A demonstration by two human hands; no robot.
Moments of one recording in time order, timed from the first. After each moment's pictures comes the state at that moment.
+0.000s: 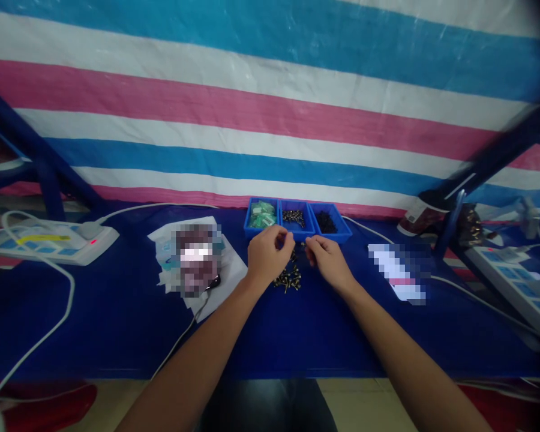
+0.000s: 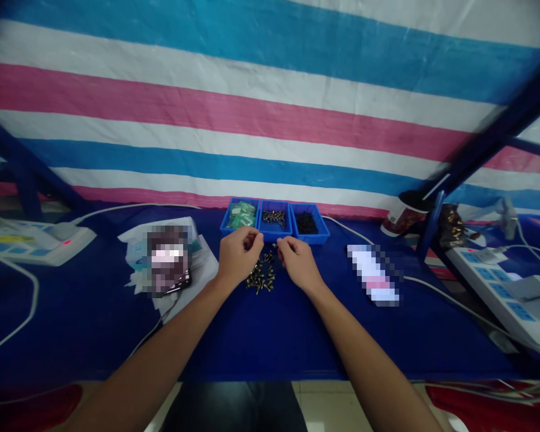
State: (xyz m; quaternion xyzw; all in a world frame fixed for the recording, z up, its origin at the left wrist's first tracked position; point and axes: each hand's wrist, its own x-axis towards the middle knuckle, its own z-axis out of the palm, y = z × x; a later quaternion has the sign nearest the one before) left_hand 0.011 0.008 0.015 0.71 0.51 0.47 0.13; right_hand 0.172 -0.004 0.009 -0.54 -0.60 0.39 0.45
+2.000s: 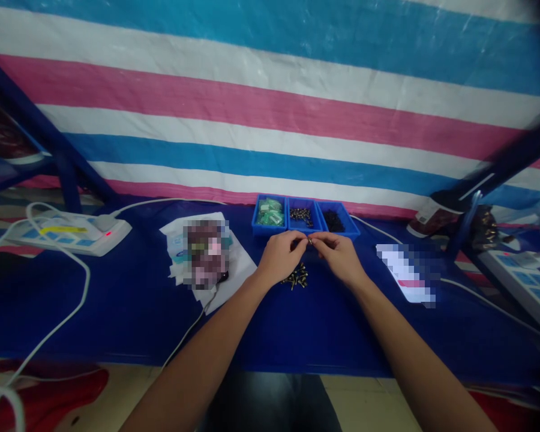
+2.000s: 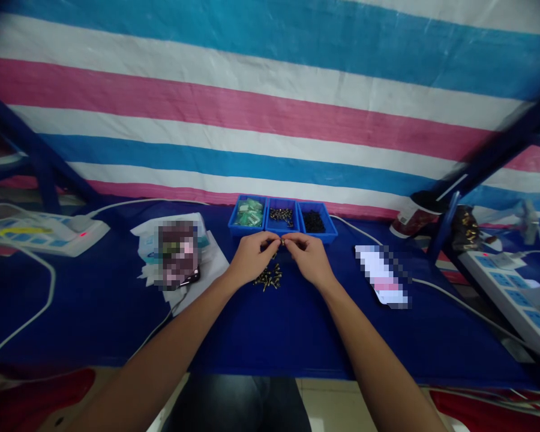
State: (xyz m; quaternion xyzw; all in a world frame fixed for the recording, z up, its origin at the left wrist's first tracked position) left_hand 0.012 0.011 0.006 0.76 0.44 0.40 0.24; right_hand 0.183 0.005 0.004 -0.53 -0.59 0.41 0.46
